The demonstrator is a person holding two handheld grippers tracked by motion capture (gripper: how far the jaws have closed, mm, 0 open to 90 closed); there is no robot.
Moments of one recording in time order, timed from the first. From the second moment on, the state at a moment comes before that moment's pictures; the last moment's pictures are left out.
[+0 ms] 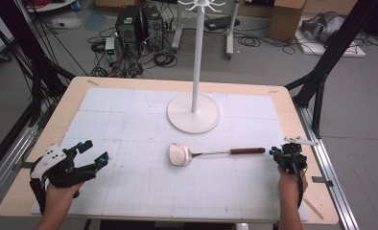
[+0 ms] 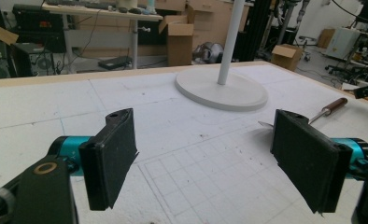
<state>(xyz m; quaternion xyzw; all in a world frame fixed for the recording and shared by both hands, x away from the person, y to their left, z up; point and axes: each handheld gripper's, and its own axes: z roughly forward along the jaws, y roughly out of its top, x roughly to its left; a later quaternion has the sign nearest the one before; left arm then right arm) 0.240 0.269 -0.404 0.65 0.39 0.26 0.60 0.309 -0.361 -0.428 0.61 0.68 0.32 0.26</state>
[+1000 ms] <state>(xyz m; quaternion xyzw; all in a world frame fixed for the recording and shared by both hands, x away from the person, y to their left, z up) 0.240 0.275 -0.404 0.64 0.40 0.26 0.60 0.339 -0.322 -0.443 0.52 0.75 0.33 0.22</state>
